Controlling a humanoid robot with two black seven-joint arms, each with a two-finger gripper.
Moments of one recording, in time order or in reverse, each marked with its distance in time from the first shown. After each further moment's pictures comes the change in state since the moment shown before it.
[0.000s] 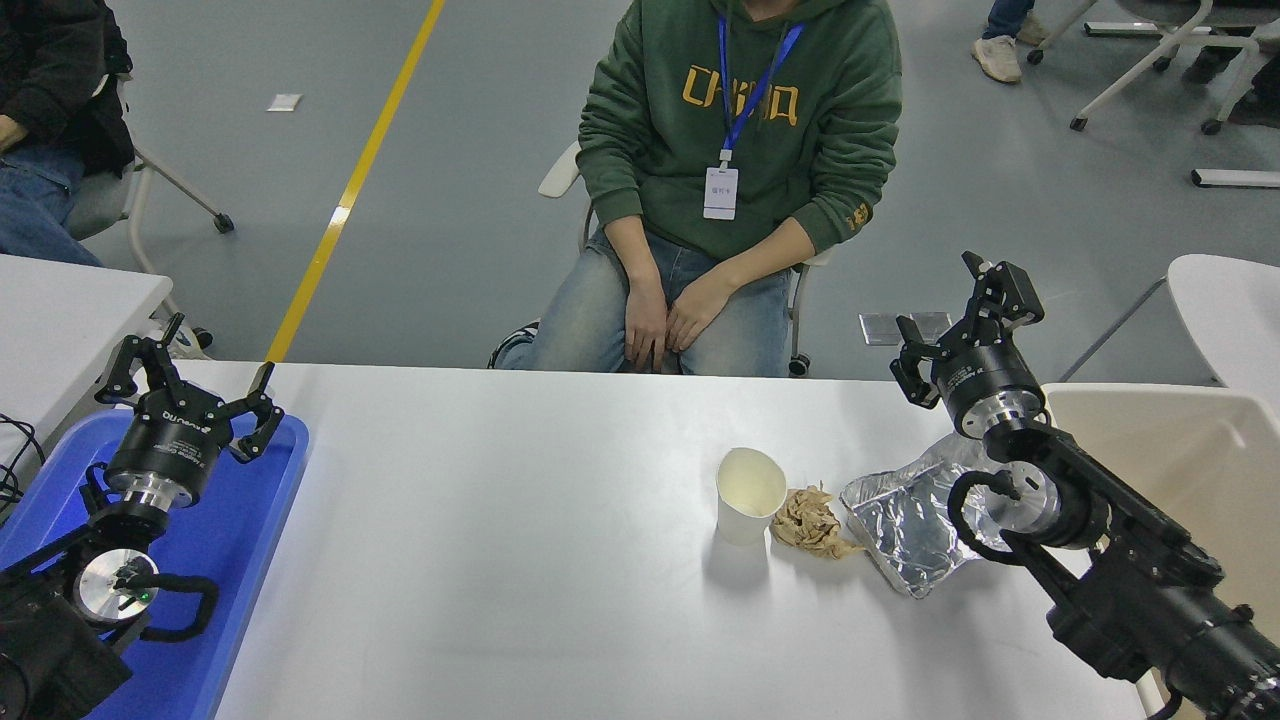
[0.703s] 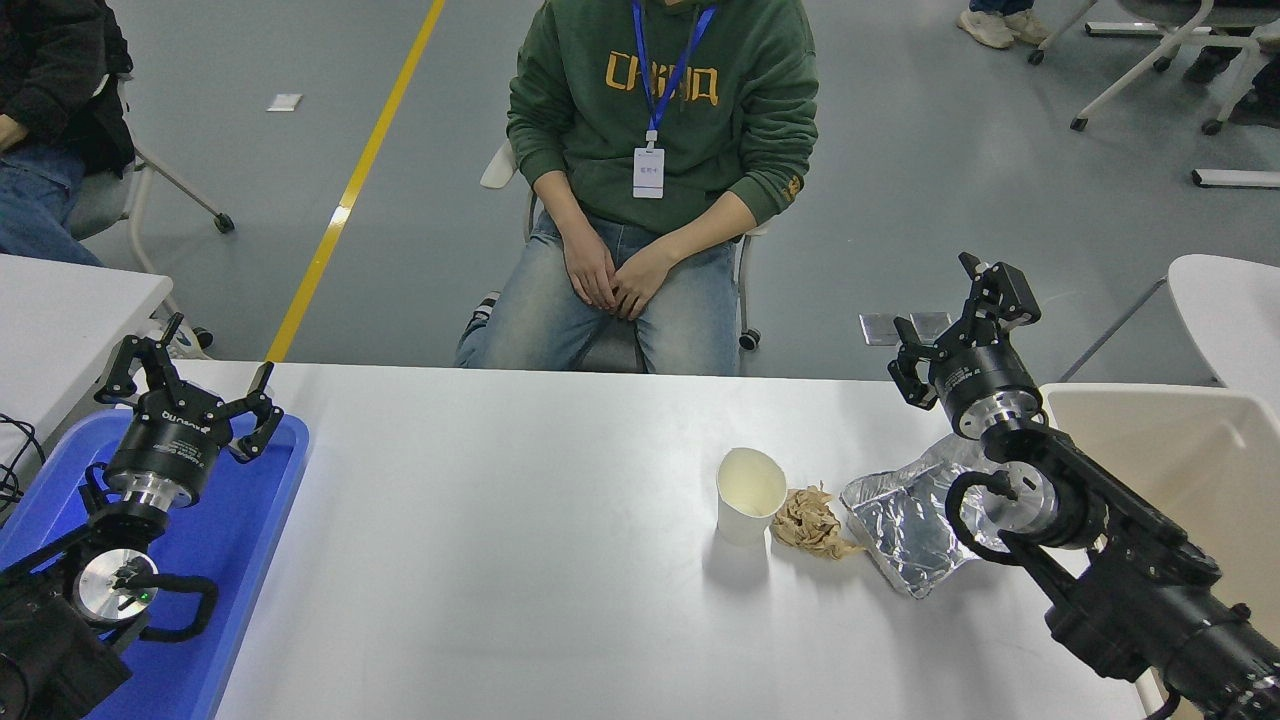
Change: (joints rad) left arm 0.000 0.001 0.000 0.000 0.000 0.000 -0.001; right arm 0.002 0.002 -0.008 -0.006 0.000 -0.002 -0.001
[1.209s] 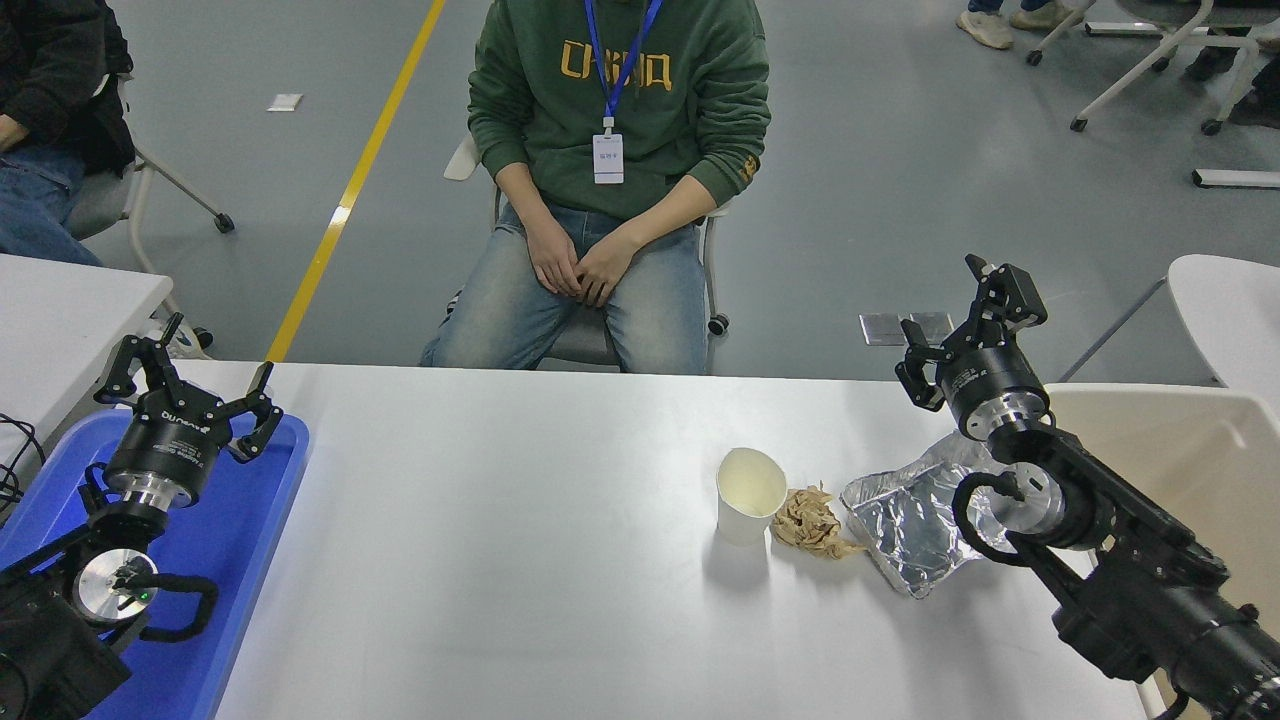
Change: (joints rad) left arm 0.000 0.000 0.000 0.000 0.000 0.000 0.000; right arm 0.002 -0.024 -0.010 -0.002 0.000 -0.001 -0.002
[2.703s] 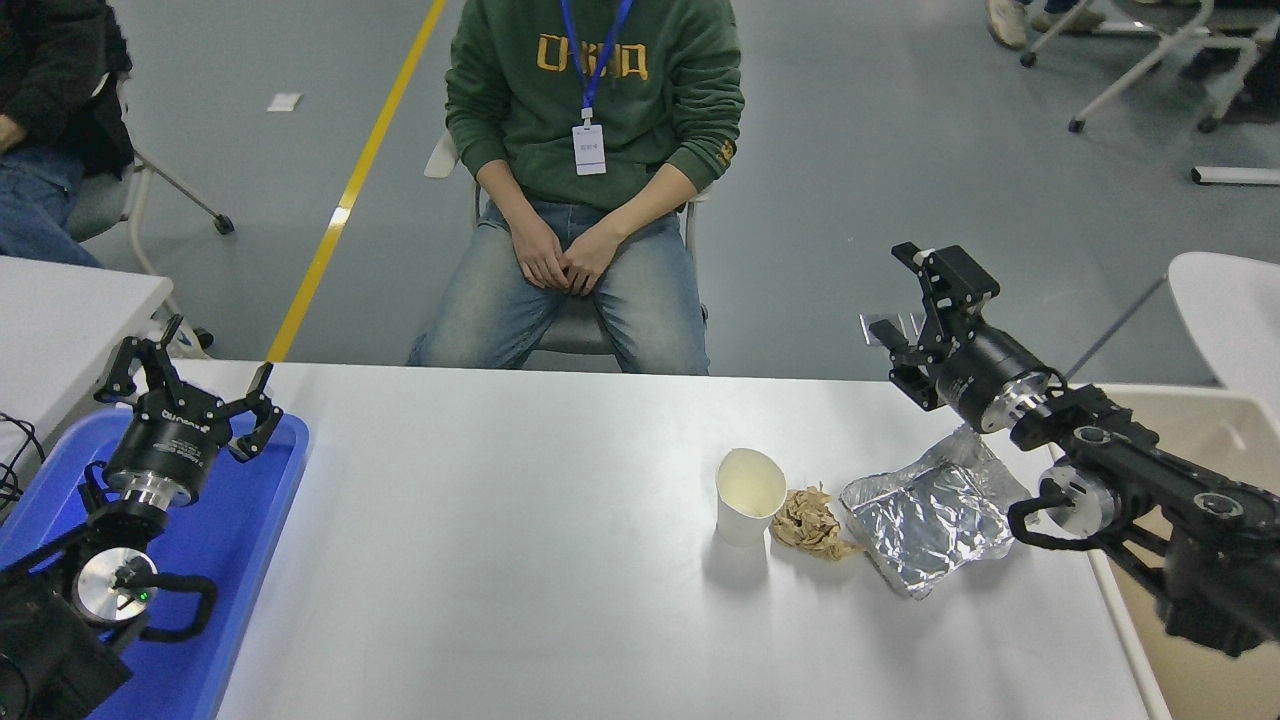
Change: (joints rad) left arm 0.000 0.000 0.000 0.000 0.000 0.000 0.002; right arm 0.244 -0.258 -0.586 0.169 -0.254 0.102 -0.007
